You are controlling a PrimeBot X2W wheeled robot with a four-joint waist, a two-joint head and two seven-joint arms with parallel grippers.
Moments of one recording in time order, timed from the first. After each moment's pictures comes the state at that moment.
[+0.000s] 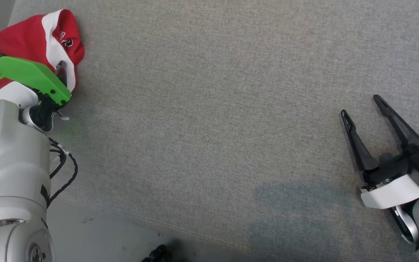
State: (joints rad) left arm -1.09 0.17 0.14 1.24 -0.44 -0.06 0.21; right arm -0.17 -0.43 0.17 -0.04 0.14 0.13 -0.26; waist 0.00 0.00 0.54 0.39
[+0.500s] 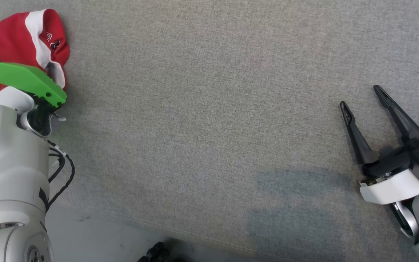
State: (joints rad) left arm -1.07 0.17 0.15 1.27 -0.47 -0.07 0.15; right arm -0.19 -0.43 0.17 -0.06 0.14 0.13 -0.27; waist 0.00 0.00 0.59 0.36
